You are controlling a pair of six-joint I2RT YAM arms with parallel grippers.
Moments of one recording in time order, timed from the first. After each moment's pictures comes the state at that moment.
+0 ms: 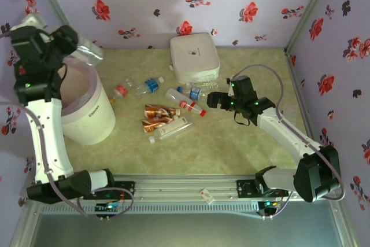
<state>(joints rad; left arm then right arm) 0.24 1.25 1.73 -0.68 0.12 -0.52 0.43 1.26 0.92 -0.47 -0.11 0.48</state>
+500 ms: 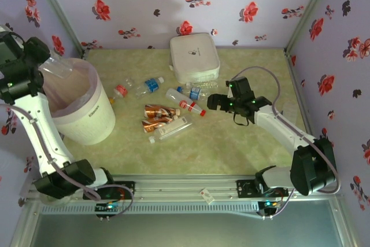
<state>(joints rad) 0.45 1.33 1.76 -0.80 0.05 -0.40 0.42 1.32 0.91 -0.47 -0.13 0.48</state>
